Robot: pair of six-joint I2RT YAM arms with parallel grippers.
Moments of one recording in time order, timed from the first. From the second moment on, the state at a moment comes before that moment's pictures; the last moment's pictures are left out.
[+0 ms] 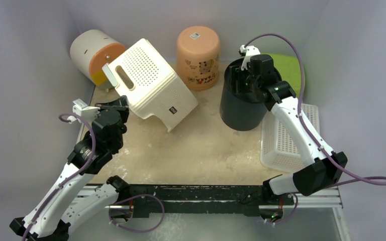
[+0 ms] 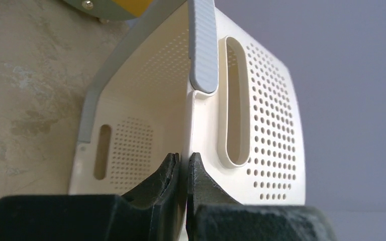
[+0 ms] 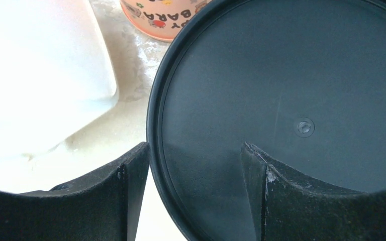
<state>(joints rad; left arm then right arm) -0.60 0.72 0.98 -0.56 -0.85 -1.30 0.36 1.40 1.48 -0.64 0.06 0.10</state>
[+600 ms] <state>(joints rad) -0.60 0.78 0.74 -1.01 -0.75 -1.39 0.36 1.39 1.42 -0.58 0.03 0.10</state>
